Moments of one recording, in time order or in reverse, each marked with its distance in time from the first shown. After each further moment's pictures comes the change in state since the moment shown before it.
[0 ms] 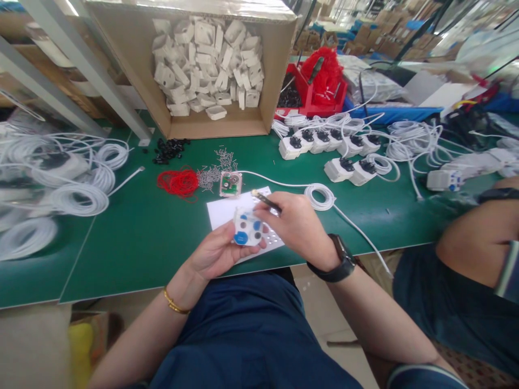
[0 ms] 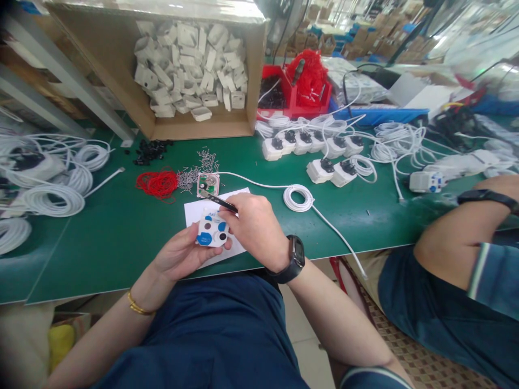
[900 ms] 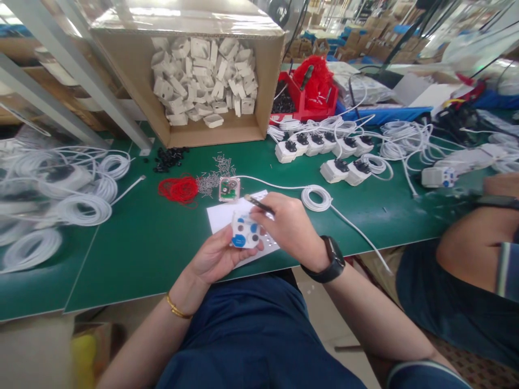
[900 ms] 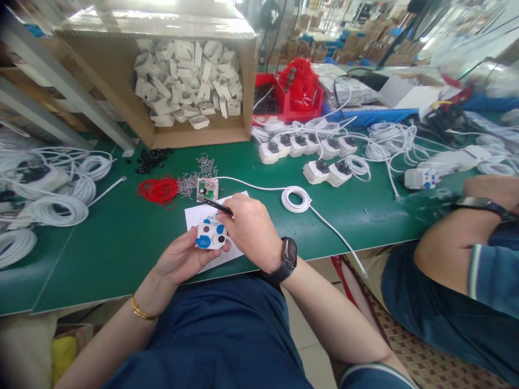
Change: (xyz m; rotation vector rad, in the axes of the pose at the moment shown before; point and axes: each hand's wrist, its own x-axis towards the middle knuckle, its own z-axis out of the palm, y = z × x) left_hand -0.001 0.000 0.000 0.037 0.002 0.019; right_hand -0.002 0.000 0.006 -0.037 0.048 -0.036
